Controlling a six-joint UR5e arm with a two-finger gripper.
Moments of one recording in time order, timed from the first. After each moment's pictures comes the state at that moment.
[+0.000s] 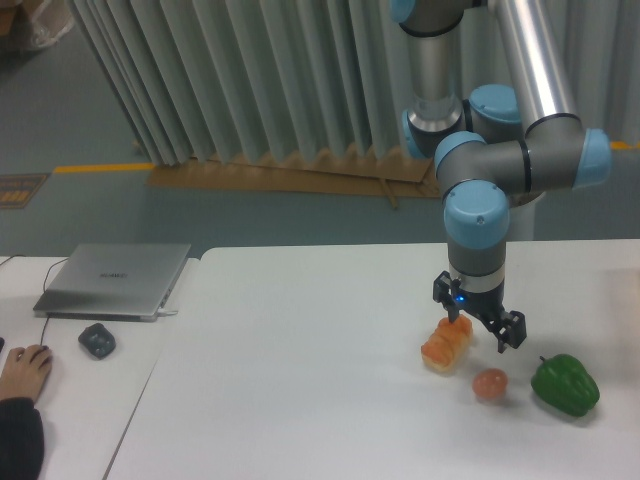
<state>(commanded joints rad) 2.30 -1.91 -1.50 -1.34 1.63 0.79</state>
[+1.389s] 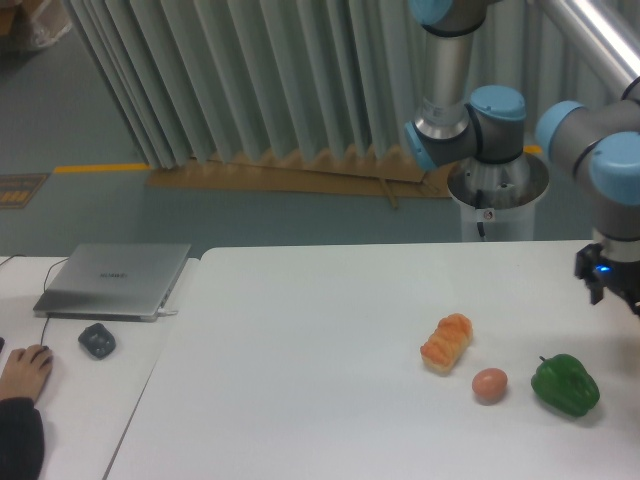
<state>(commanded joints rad) 2.64 -1.88 -1.50 -1.31 1.68 1.44</state>
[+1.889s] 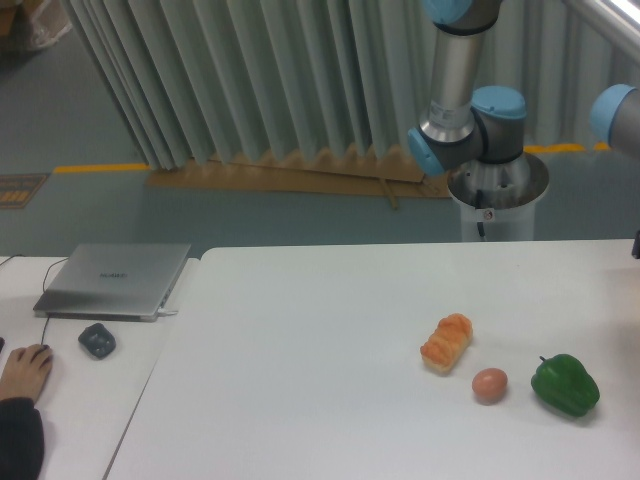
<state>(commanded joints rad) 2.75 -1.86 -1.51 -1.31 1.60 1.61</state>
